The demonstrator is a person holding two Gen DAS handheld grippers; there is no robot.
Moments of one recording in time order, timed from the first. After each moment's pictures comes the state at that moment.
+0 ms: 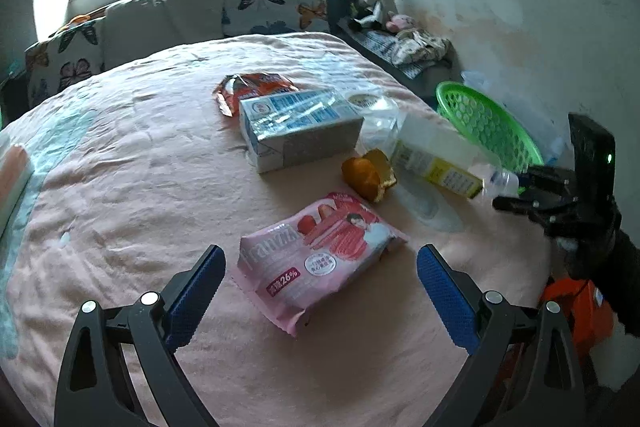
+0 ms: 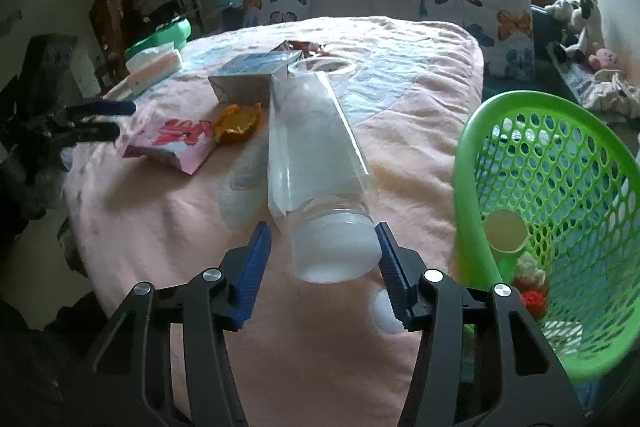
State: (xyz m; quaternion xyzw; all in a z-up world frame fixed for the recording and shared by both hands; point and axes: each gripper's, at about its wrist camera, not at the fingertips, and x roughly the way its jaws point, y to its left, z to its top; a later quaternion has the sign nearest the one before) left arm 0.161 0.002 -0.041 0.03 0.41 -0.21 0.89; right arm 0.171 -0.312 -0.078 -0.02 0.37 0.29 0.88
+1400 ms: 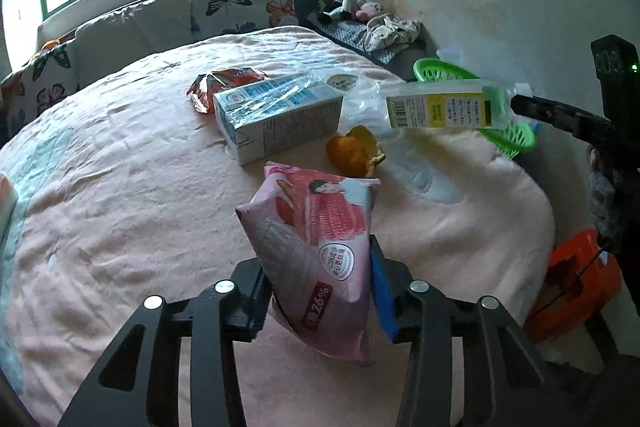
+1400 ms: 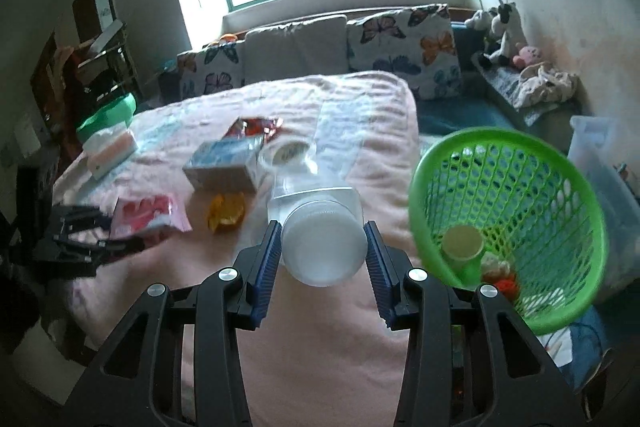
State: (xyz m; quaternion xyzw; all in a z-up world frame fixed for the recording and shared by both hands) left arm 0.155 0.002 -0.053 0.06 0.40 -0.25 0.88; right arm 0.153 -0.304 -0.011 0.04 0.32 0.15 0.94
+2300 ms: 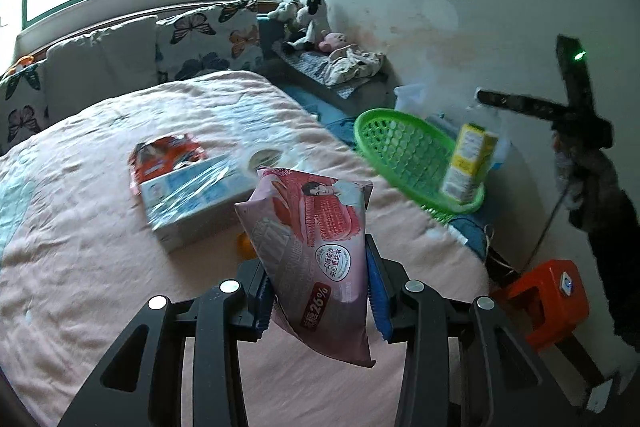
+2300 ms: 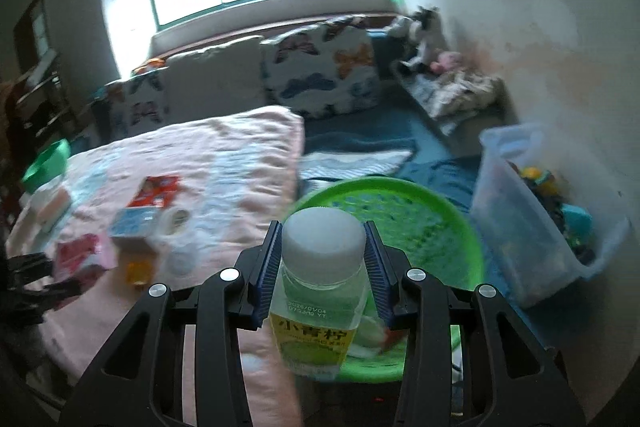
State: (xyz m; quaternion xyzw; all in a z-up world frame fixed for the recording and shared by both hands) left arm 0.170 -0.066 0.006 0.03 0.37 -0.31 0.87; right arm 0.184 -0.421 0.049 0.05 0.33 0.02 0.94
